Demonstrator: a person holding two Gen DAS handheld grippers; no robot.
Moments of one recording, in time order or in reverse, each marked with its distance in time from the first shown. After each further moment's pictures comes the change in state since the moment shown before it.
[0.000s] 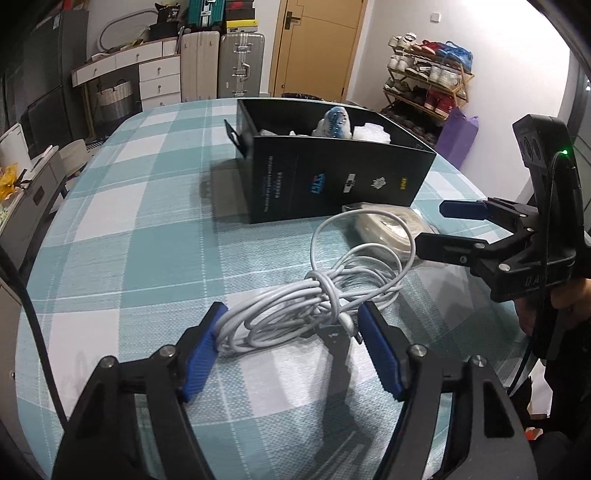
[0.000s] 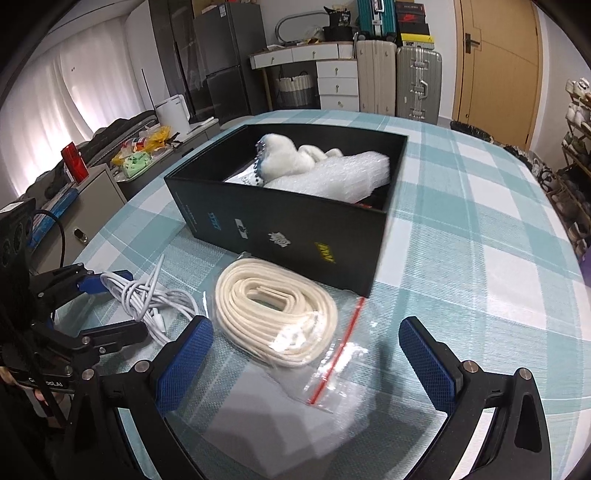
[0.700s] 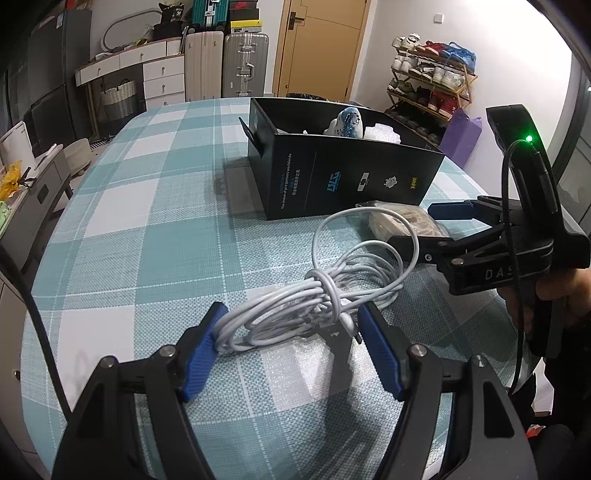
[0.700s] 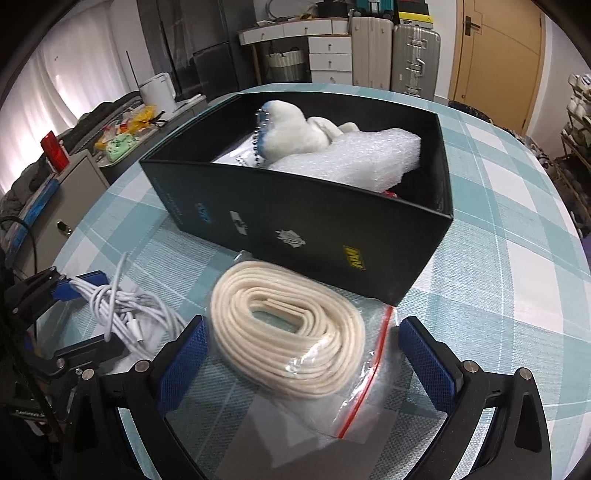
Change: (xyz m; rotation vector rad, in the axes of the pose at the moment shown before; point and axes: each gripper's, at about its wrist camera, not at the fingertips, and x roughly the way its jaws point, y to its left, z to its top) left arm -0.003 0.012 -0.003 -0.004 0.000 0.009; right arm 0.037 0.019 0.016 0.012 0.103 -0.062
